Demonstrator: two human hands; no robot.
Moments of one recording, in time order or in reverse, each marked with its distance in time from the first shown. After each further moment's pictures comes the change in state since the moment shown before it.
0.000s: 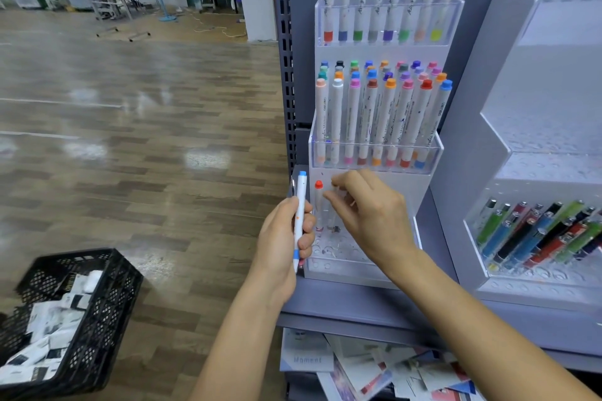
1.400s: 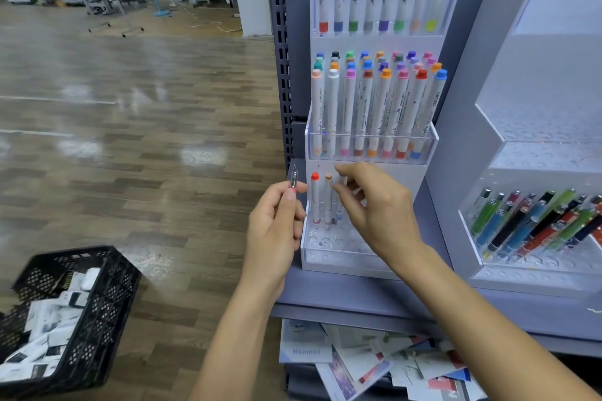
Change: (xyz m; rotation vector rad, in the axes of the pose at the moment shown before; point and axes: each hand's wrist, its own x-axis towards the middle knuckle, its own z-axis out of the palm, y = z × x) left_hand -0.012 -0.002 -0.004 0.291 0.054 0.381; right_hand -0.003 0.000 -0.014 0.098 -0.022 0.072
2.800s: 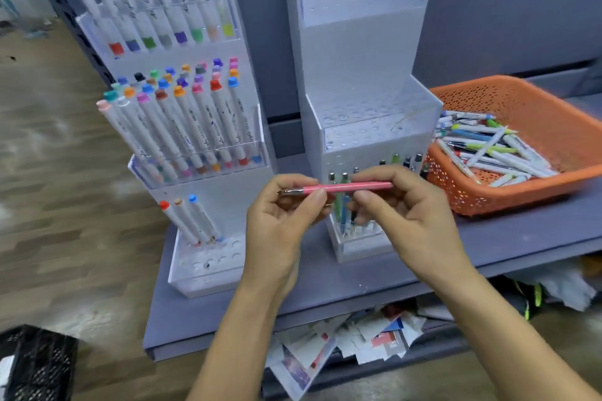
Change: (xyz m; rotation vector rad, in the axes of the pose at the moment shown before) left_hand -0.026 -0.001 0.153 -0.364 -0.415 0.001; right_hand -0.048 0.030 -0.177 0.632 0.099 0.624
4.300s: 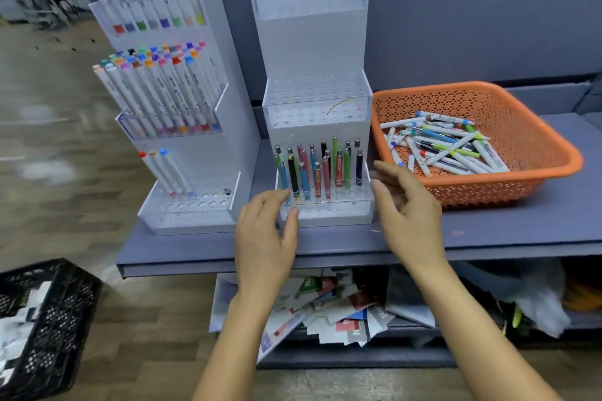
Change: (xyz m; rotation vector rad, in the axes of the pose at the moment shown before) left_hand -0.068 -0.063 0.057 1.296 0.311 0.253; right_hand -0.027 0.037 -0.110 -0.295 0.107 0.002
